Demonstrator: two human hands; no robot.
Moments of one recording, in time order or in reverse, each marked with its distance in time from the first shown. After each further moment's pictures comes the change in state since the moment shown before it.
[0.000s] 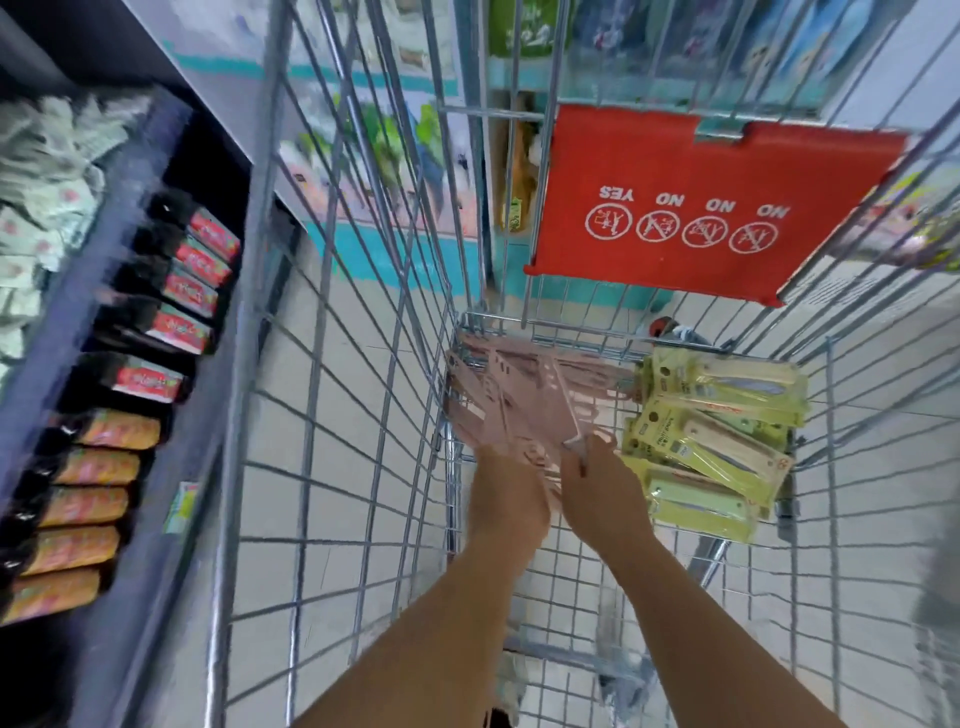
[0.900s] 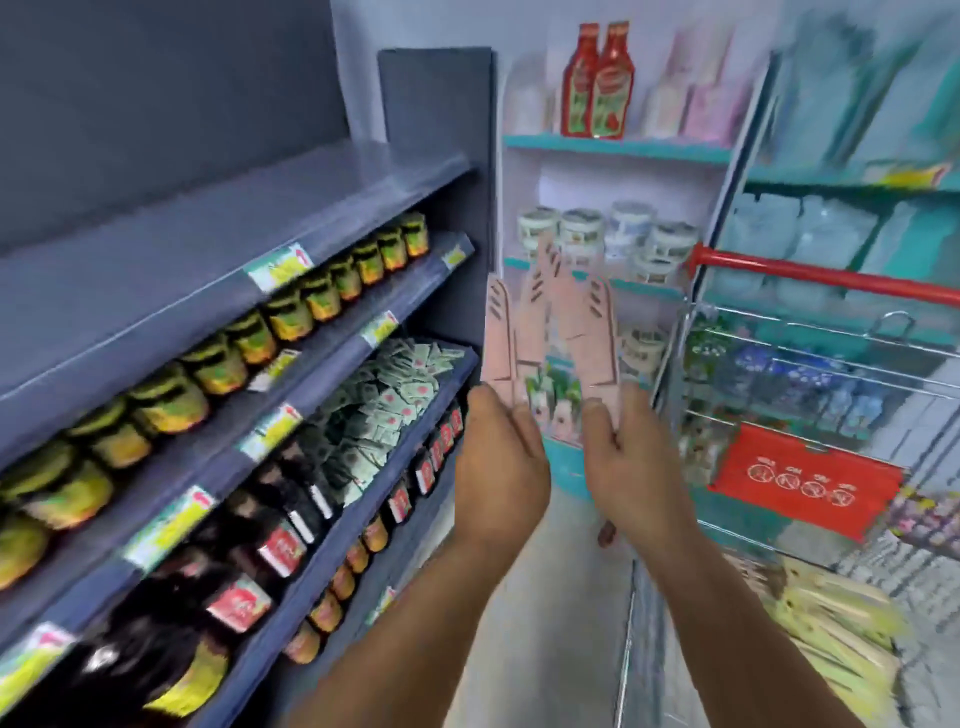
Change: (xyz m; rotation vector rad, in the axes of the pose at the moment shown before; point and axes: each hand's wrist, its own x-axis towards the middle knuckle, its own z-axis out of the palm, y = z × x) left_hand -0.261 -0.092 -0.419 -0.372 0.764 0.731; right_hand -0.361 -0.367 -0.037 0.215 0.400 -0.744
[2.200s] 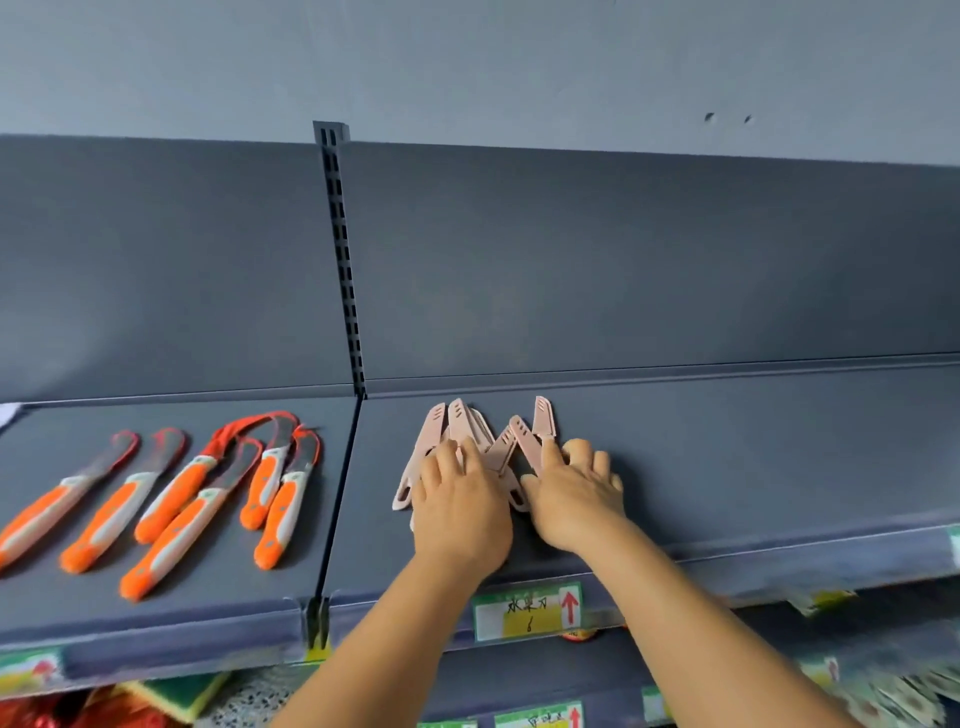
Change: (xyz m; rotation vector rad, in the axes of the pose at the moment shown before) left_hand 0.016 -0.186 -0.482 0.875 0.443 -0.751; right_hand -0.135 -0.399 0.376 -0.485 -0.862 -0.872
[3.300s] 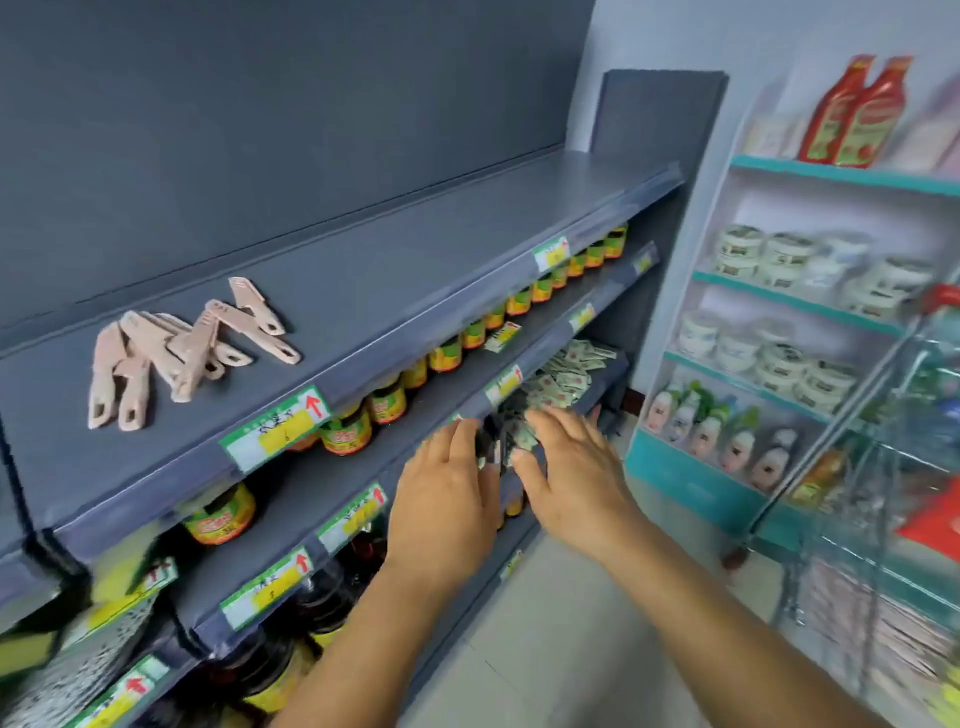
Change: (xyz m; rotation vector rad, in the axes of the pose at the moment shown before) left_hand -0.205 0.054 0.057 -0.316 -0.170 0.855; right_hand -0.286 0.120 0.037 0.191 0.260 0.451
